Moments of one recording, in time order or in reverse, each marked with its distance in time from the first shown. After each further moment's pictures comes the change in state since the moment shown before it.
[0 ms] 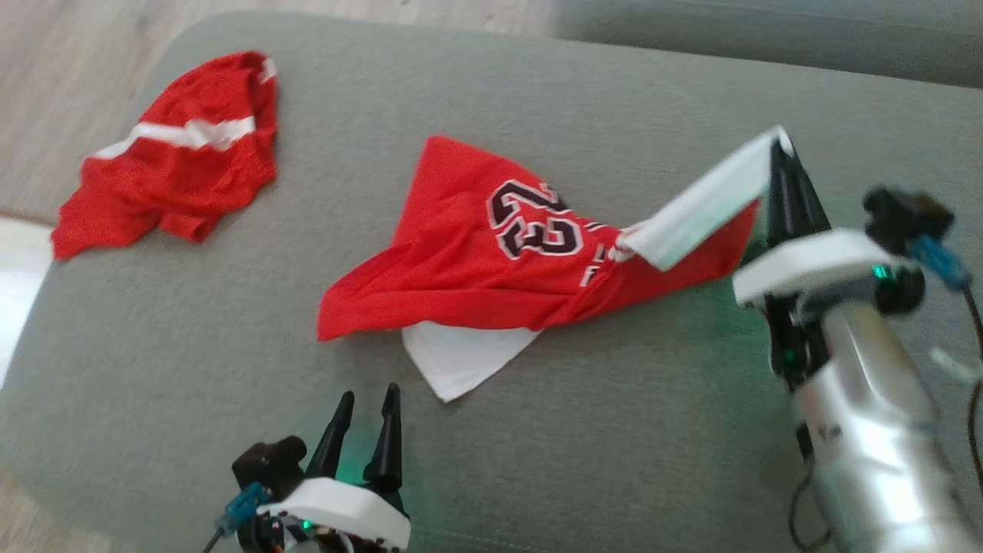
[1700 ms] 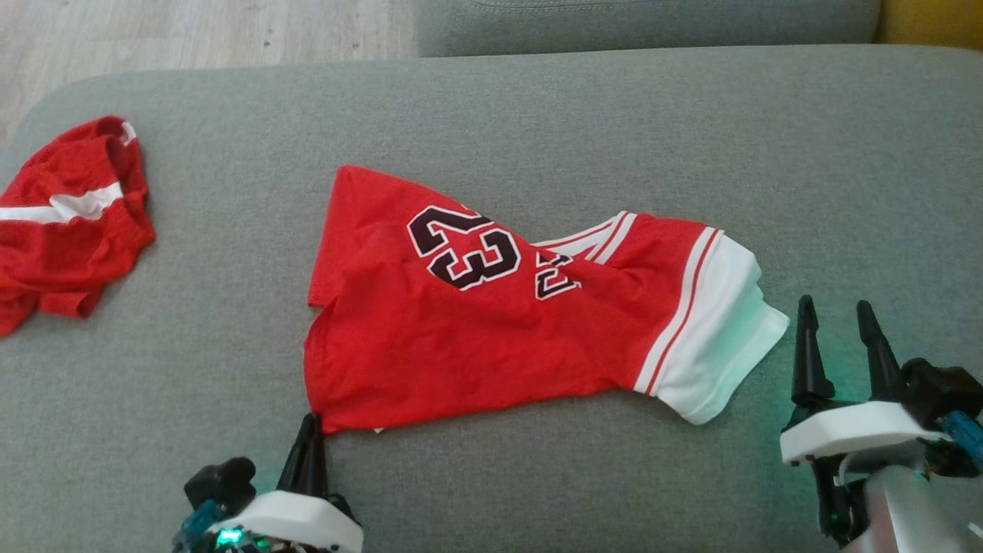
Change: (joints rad) left arm -0.021 0.005 0.119 0.184 0.016 0.009 -0.021; right arm 0.463 0.020 -0.186 -0.322 -0.223 0.000 0.000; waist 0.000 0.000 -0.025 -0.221
